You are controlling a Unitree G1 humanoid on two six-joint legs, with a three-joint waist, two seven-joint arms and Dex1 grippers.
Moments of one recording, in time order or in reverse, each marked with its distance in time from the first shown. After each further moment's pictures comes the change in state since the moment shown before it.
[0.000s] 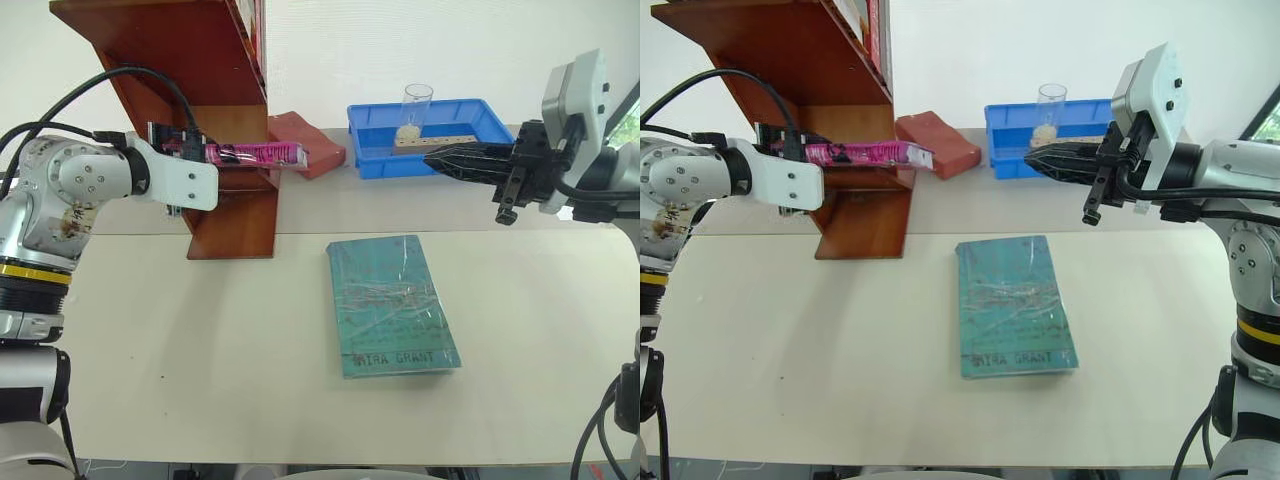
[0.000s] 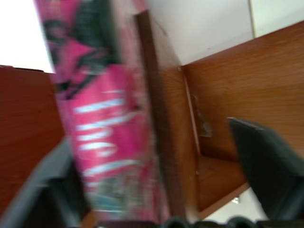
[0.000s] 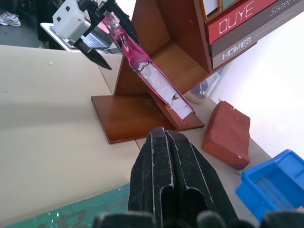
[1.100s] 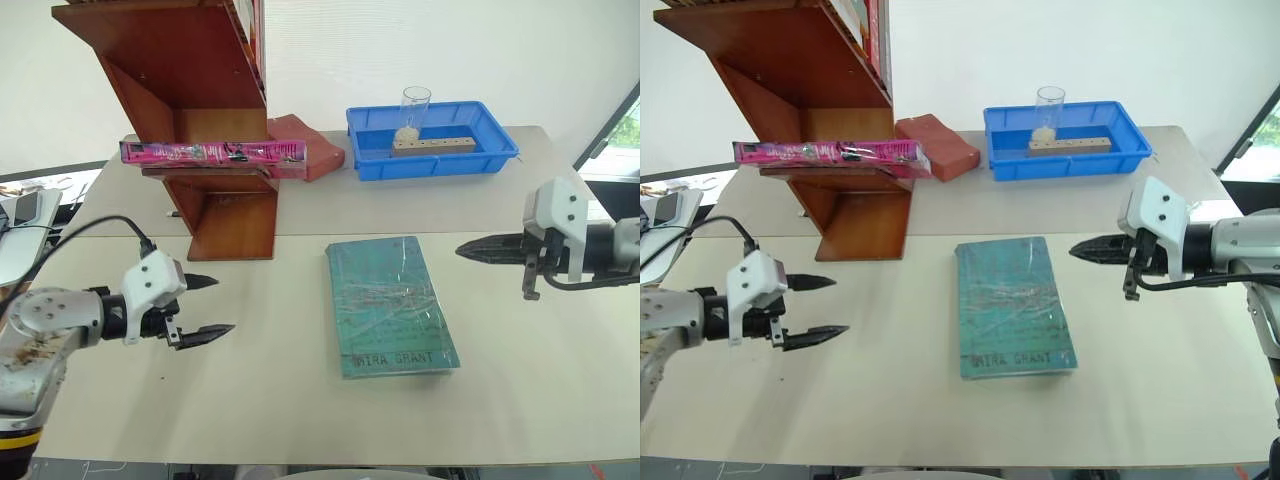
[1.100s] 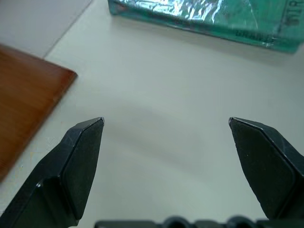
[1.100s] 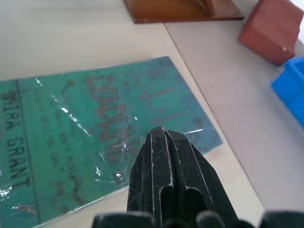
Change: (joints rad) left arm 0.843 -0.056 0.423 -0.607 -0.746 0.771 -0.103; right arm 0.377 -0.174 0.008 0.105 -0.224 -0.311 0.253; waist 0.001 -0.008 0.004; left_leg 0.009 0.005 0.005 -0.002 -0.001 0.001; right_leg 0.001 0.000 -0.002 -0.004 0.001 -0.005
